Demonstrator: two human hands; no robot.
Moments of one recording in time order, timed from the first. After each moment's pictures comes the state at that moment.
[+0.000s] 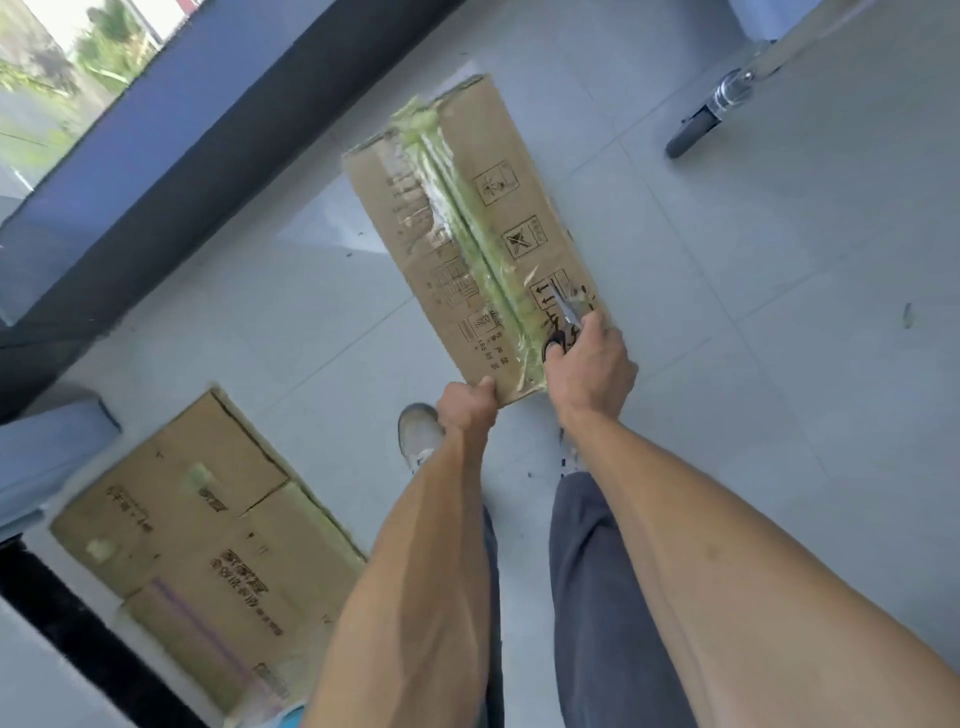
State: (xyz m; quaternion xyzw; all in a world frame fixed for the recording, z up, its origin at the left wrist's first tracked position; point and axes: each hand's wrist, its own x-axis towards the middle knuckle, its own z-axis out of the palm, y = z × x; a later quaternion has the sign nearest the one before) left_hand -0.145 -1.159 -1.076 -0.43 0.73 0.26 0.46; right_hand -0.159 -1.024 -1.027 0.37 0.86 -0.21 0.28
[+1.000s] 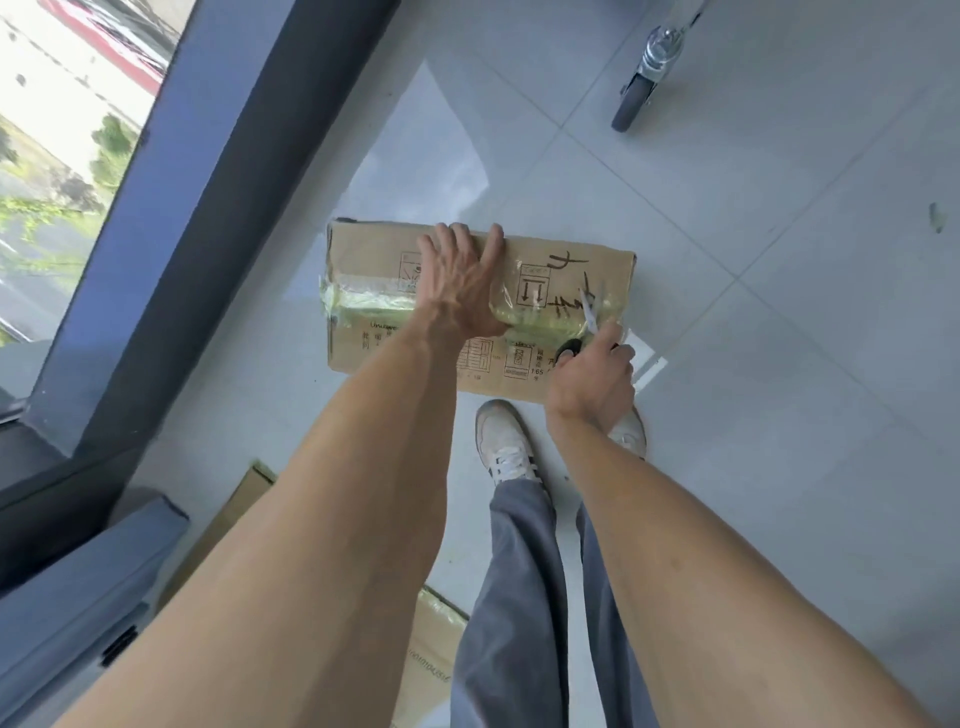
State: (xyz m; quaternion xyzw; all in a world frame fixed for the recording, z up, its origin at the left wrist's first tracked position) left_hand -0.314 -1.097 -1.077 0.35 0.86 -0.18 0.32; right_hand -0.160 -1.020 -1.045 0.54 0.78 -0.21 0.25
